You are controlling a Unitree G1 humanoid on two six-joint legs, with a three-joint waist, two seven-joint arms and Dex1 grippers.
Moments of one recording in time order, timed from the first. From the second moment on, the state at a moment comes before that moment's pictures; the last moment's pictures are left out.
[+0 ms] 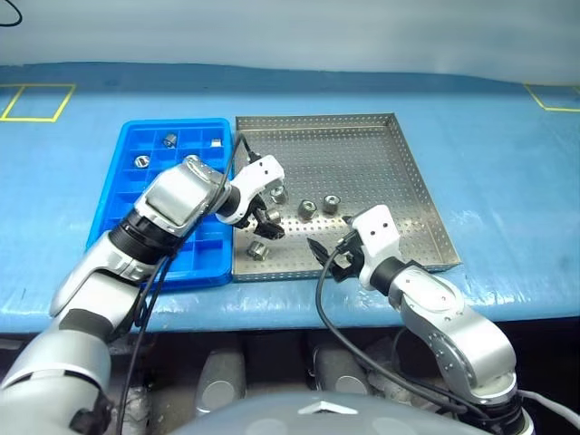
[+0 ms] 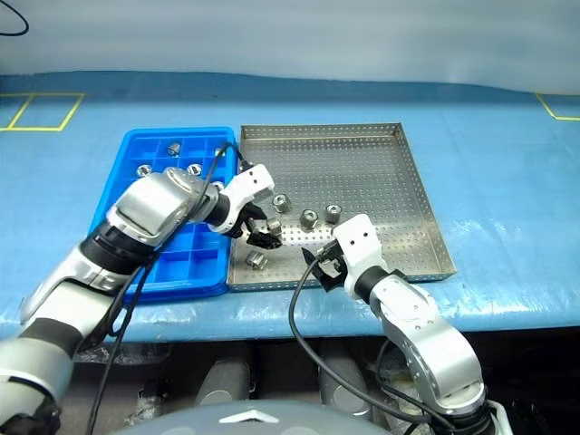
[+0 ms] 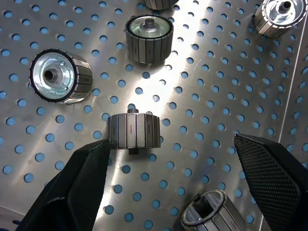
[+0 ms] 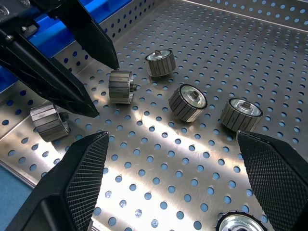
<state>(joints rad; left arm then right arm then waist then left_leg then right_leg) -0.89 0.53 -0.57 0.07 -0.27 1.16 -0.88 0.03 -0.34 0.17 -0.79 0.26 0.95 0.21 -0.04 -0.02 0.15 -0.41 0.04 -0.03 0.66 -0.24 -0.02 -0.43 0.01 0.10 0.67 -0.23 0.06</state>
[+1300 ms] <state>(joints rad) -0.87 0.44 -0.46 0.19 -0.18 1.09 -0.85 0.07 -0.34 0.16 -0.79 0.25 0.94 0.20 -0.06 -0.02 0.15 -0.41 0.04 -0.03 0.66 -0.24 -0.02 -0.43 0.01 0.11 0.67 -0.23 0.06</state>
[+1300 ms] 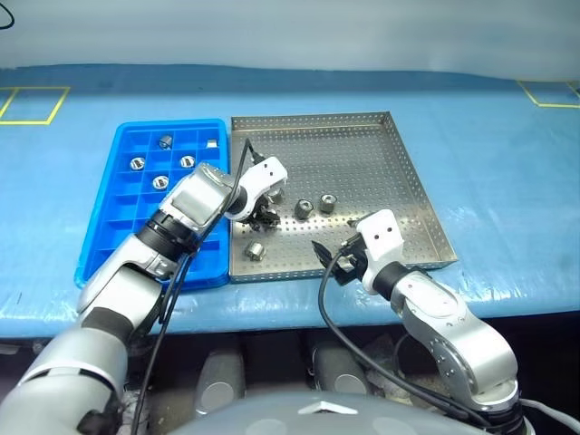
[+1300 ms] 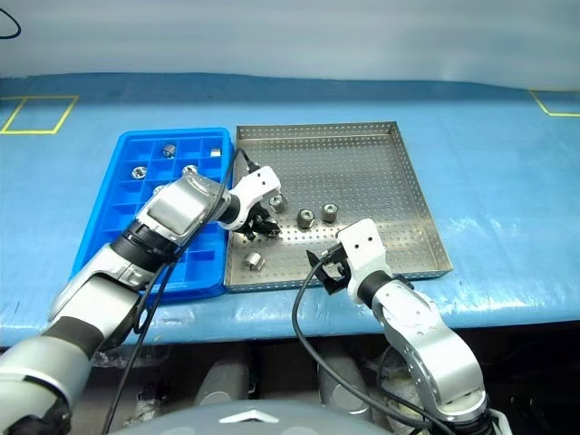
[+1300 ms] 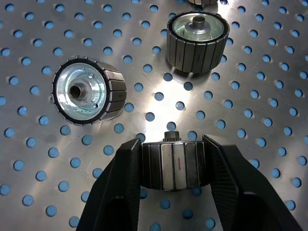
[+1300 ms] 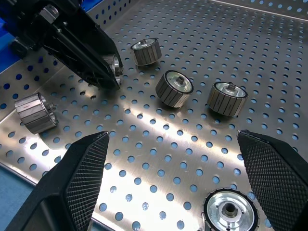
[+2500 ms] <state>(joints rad) -0.32 0.24 0.22 -0.32 0.00 0.93 0.05 -0.15 -0.38 0.37 -0.64 0.21 0.78 0.37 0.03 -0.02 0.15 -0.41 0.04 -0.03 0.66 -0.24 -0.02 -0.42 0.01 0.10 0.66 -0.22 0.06</state>
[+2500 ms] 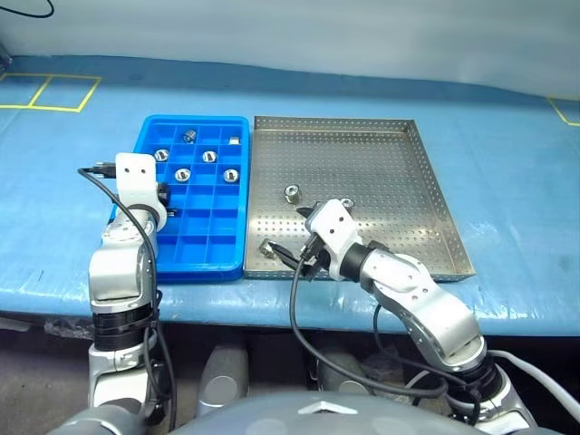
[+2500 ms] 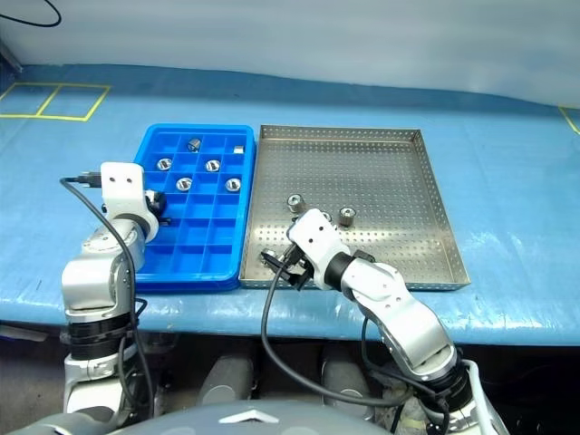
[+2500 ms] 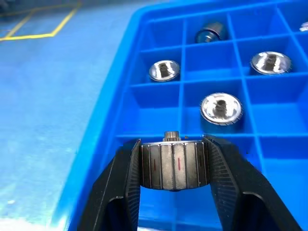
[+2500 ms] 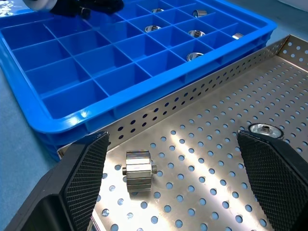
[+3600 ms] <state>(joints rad) -0.63 0.24 0.18 -0.16 -0.26 0.93 -0.21 -0.10 -0.35 0.34 -0.68 0.19 0.80 0.34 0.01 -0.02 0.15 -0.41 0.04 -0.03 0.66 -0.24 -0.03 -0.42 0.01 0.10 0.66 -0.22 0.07</state>
